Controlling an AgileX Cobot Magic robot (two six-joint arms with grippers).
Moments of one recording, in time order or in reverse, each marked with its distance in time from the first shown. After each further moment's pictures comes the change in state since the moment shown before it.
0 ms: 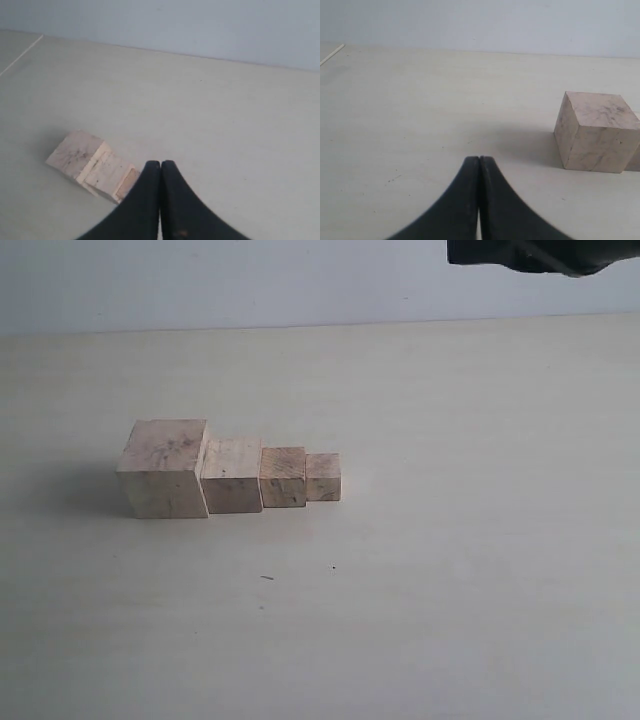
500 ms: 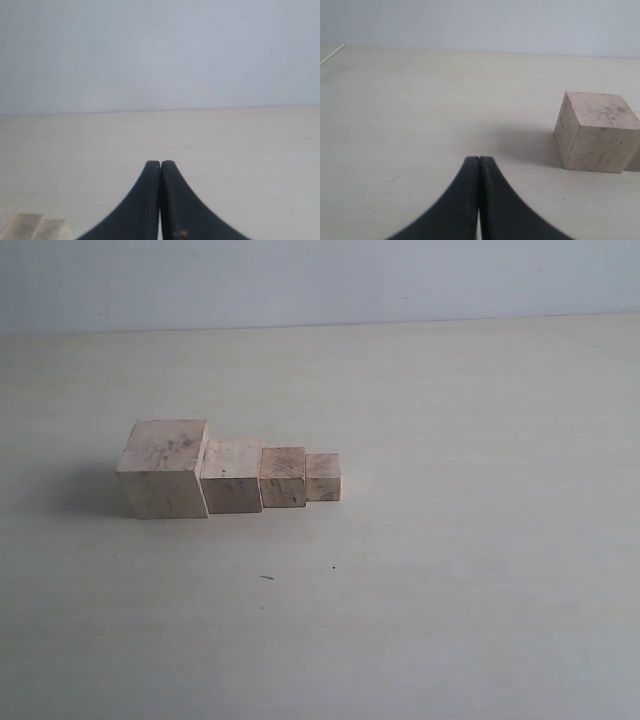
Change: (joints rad) left arm 0.000 0.000 0.000 0.000 0.000 0.000; right arm -0.326 -0.488 0.378 -0.102 -0.159 0.041
